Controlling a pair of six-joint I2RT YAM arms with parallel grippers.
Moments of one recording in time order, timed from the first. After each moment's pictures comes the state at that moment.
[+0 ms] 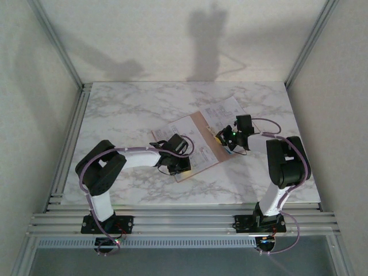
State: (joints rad) left arm -0.76 1.82 0.98 -0.26 0.31 -0.99; right arm 0.21 1.76 0.84 0.04 -0.49 1.03
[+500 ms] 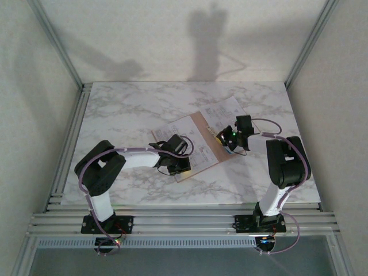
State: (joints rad) left arm -0.76 1.81 0.96 -0.24 0.31 -0.99; right arm 0.21 1.77 0.85 0.02 -0.45 1.03
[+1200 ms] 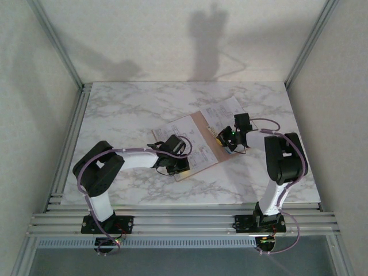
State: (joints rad) left arm -0.75 1.79 0.93 -0.22 0.31 -0.99; right arm 0.21 1.82 0.93 -0.11 -0.42 1.03
